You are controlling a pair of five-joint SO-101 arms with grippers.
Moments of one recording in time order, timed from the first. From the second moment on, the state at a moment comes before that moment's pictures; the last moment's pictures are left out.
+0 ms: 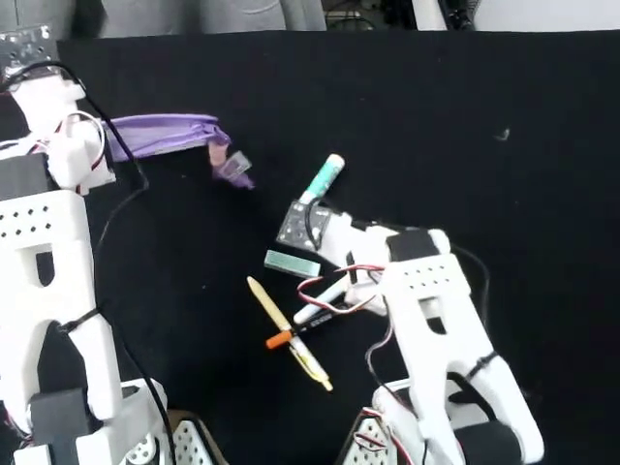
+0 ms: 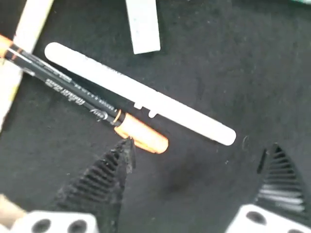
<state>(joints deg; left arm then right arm) -17.9 -20.0 7.2 66.9 -1.5 -10.8 -29.8 52.2 64.0 58.1</state>
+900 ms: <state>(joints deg) -17.8 -20.0 8.0 66.3 -1.5 -7.6 9.6 27.8 59.6 67.9</state>
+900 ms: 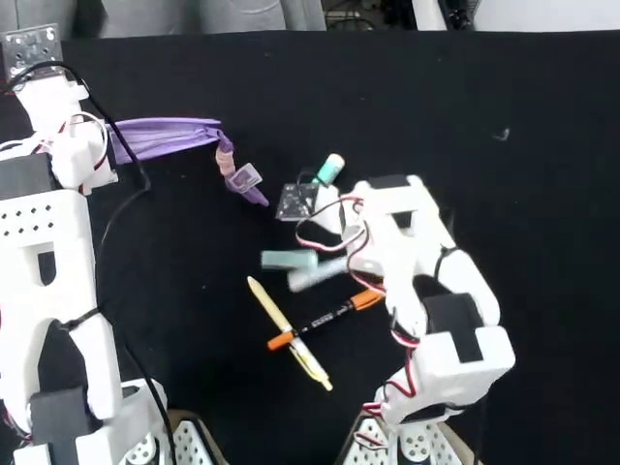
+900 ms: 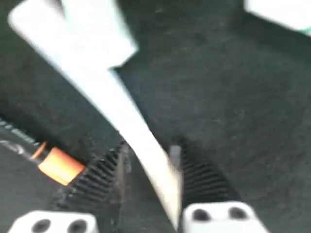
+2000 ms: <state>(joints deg) -3.5 -19.8 2.0 71.7 3.4 -9.7 -22.9 -1.6 66.0 15.9</state>
